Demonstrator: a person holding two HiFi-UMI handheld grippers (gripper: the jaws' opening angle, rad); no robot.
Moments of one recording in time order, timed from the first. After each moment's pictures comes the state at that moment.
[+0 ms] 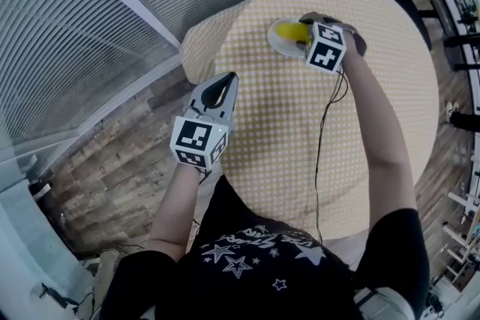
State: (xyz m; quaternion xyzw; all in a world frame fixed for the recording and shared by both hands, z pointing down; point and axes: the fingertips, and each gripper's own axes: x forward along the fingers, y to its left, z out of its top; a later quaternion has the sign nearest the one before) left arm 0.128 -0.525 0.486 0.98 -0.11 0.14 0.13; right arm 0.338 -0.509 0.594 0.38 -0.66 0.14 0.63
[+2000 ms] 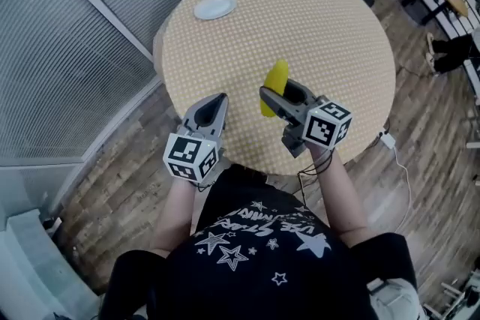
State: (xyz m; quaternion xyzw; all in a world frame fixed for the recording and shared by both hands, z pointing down) left arm 0.045 -0.210 0.406 0.99 -0.01 0.11 0.09; right arm 0.122 -0.145 0.403 0.67 -0.67 0.26 -0.18
